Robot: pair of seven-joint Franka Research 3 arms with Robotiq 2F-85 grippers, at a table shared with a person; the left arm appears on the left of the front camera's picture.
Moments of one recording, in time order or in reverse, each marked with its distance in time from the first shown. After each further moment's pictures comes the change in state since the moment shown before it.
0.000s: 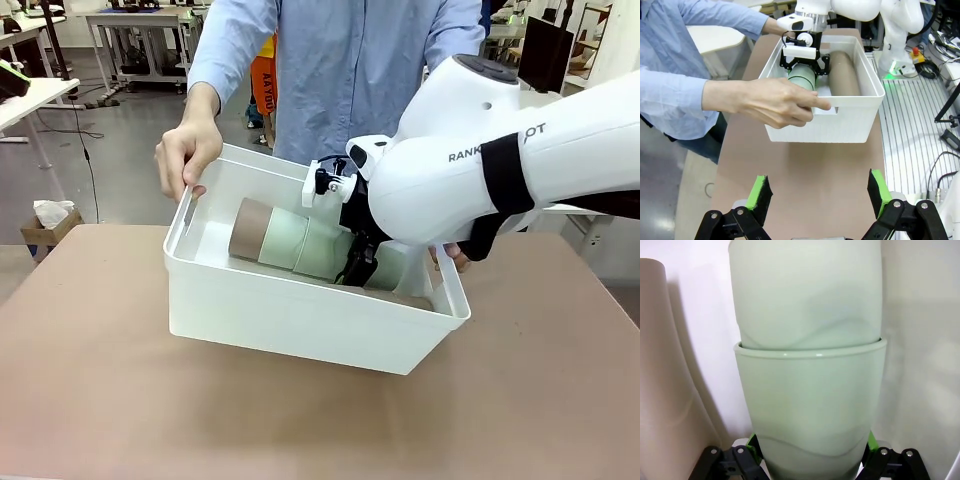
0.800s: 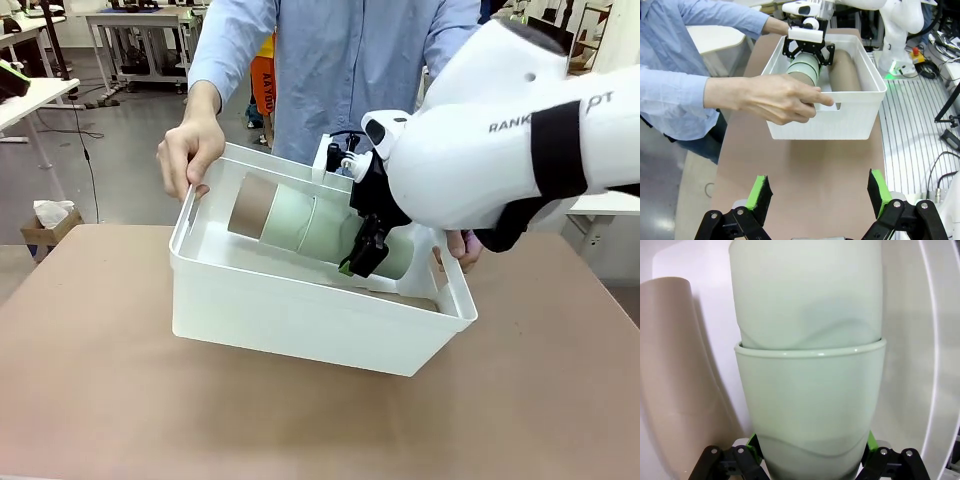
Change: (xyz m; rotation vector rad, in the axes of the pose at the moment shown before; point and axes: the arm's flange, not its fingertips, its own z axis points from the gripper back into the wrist) left arm 0.000 0.000 0.000 0.000 0.000 0.000; right arm -0.003 0.011 0.034 -0.032 -0.045 -0.005
